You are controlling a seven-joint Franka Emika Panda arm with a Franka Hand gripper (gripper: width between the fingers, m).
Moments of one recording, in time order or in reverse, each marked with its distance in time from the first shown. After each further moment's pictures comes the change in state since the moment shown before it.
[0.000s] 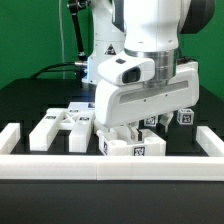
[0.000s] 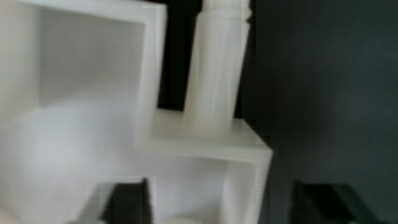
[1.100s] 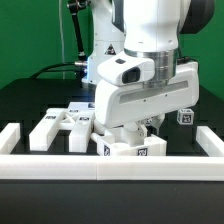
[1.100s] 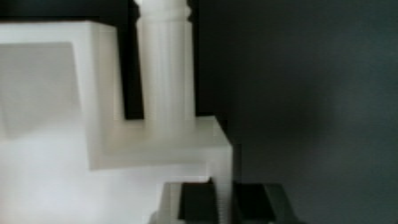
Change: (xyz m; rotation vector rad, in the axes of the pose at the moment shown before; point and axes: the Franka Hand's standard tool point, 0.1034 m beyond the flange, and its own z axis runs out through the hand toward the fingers) arm 0.002 -0.003 0.000 0.000 0.002 0.054
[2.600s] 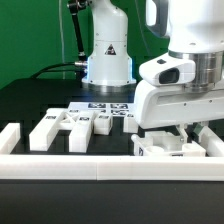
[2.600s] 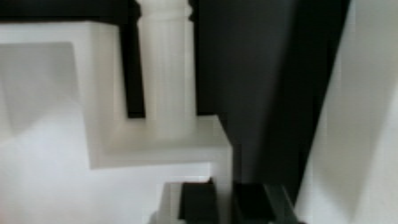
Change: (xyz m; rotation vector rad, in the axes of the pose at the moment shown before) arm 0.054 -0.048 0.001 -0.008 0.039 0.208
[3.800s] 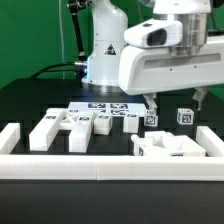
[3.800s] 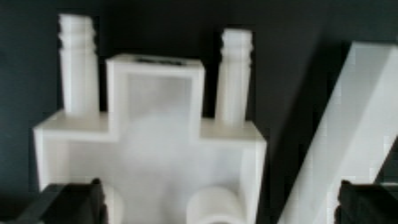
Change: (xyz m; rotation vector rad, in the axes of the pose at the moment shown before) arm -0.040 0.027 -0.059 -0.024 0.005 -0.097
